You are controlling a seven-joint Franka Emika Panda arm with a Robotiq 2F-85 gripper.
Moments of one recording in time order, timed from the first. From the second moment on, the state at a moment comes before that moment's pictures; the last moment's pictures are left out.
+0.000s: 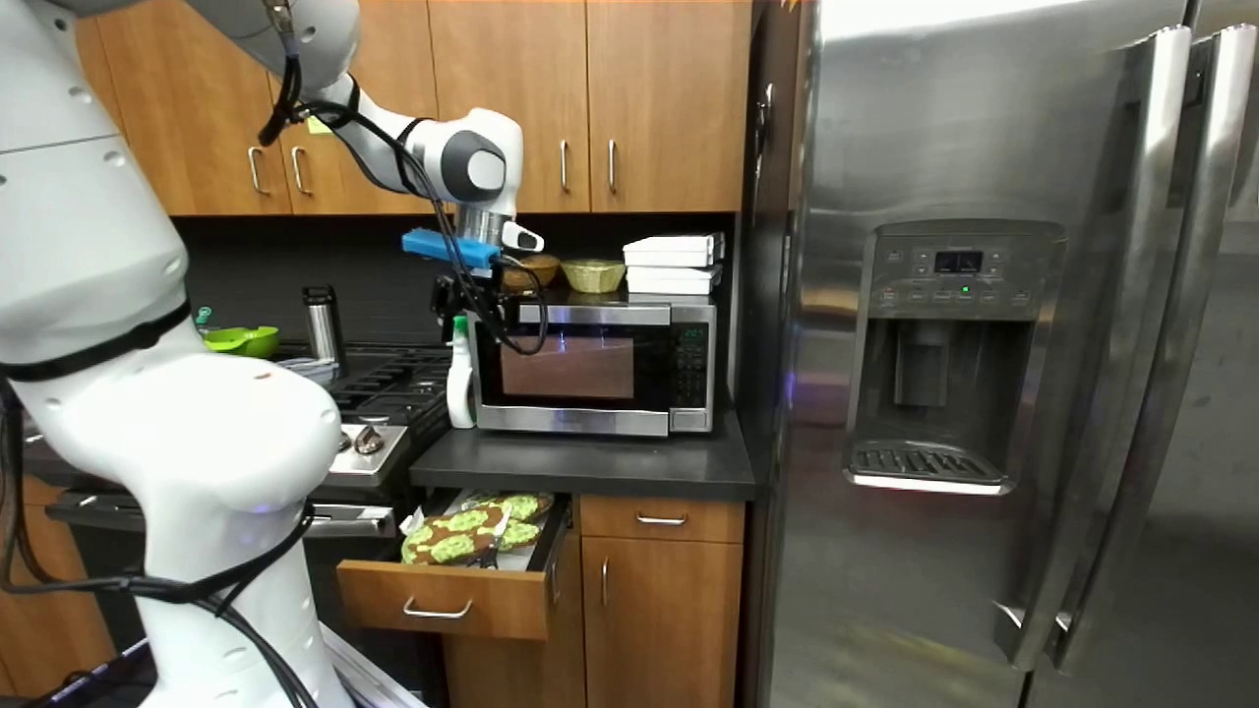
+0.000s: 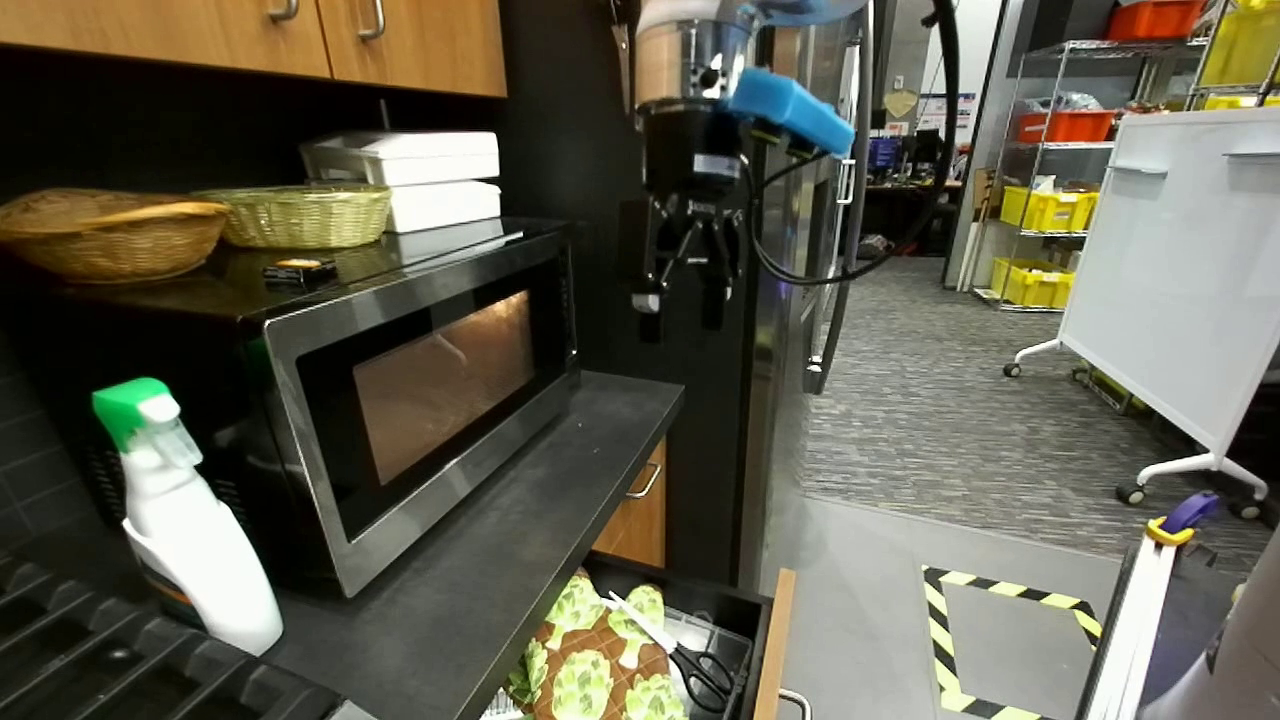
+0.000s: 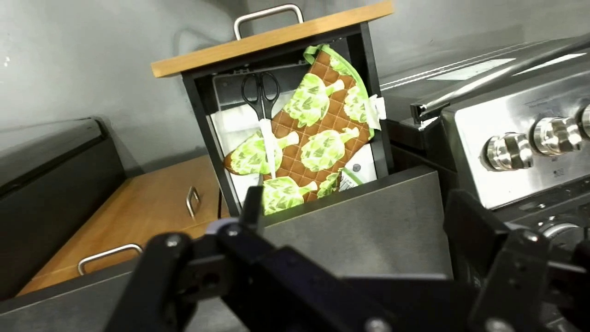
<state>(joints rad) 0.15 -0.29 0.10 -2.35 0.22 1.98 -0.04</state>
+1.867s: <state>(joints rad) 0.08 -0.42 0.09 -2.79 0.22 2.44 0.21</state>
